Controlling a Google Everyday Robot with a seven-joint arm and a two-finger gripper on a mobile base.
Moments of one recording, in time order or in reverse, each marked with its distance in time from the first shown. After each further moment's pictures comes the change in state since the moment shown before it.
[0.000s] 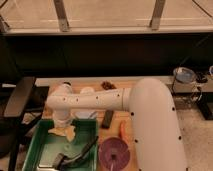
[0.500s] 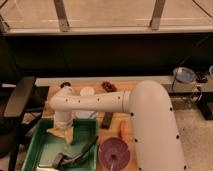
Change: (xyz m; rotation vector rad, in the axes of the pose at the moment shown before) arm -0.005 0.000 0.016 0.012 -0.063 0.016
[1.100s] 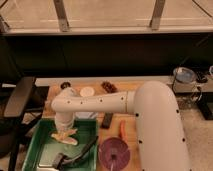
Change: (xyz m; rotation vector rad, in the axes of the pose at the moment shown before) arm -0.003 0.009 -0.010 0.025 0.005 0.054
